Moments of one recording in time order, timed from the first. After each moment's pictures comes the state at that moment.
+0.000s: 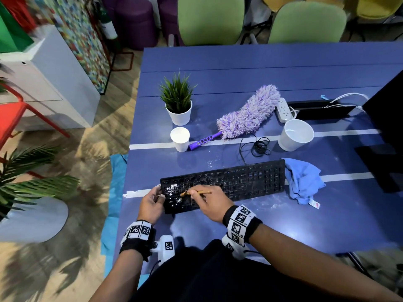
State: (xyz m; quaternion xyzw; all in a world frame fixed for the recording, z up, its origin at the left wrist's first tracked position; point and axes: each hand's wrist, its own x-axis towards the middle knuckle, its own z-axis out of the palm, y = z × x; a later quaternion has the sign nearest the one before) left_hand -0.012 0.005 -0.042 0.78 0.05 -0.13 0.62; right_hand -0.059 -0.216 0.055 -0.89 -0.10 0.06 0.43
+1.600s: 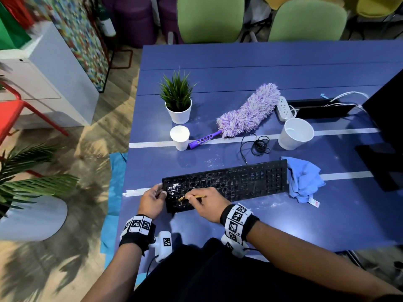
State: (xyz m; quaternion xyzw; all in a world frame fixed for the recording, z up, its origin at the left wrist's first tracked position) left_hand 0.001 0.007 -0.040 0.85 0.04 -0.15 0.51; right_hand -0.057 -0.211 0.034 -0.89 -0.08 0.12 0.43
